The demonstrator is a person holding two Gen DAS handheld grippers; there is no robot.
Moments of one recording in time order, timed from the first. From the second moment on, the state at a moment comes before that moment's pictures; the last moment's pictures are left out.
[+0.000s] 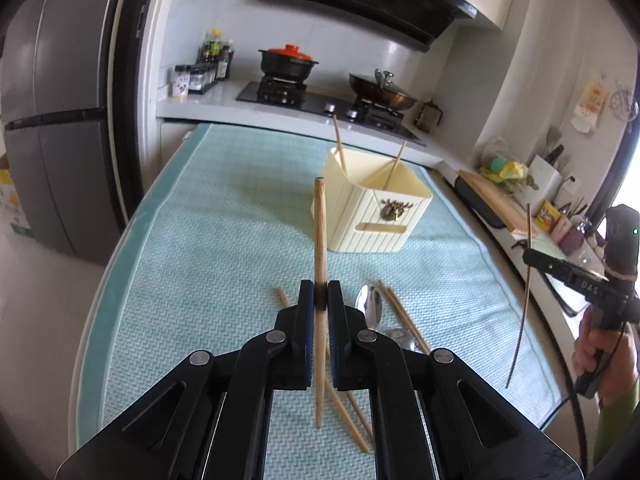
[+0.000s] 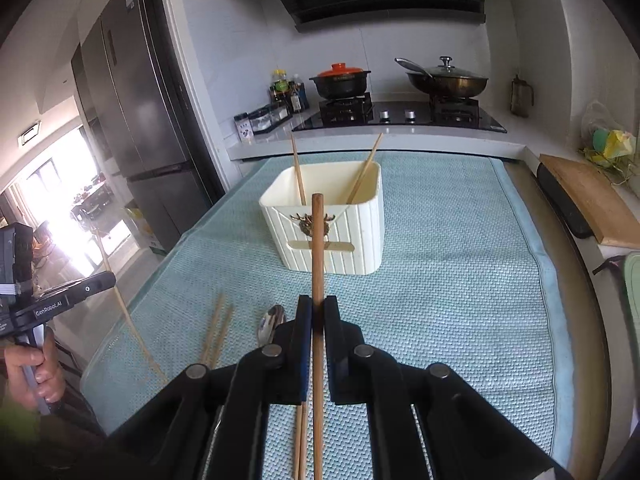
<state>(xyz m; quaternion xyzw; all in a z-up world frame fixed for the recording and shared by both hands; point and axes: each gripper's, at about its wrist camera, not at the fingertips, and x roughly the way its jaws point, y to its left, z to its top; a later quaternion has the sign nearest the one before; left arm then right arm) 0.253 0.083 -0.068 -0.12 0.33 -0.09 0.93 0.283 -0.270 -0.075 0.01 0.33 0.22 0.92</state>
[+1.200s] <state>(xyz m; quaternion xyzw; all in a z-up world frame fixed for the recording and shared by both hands) 0.374 0.039 0.046 -0.10 0.24 -0.14 0.95 0.375 -0.241 -0.008 0.04 0.20 0.26 0.95</state>
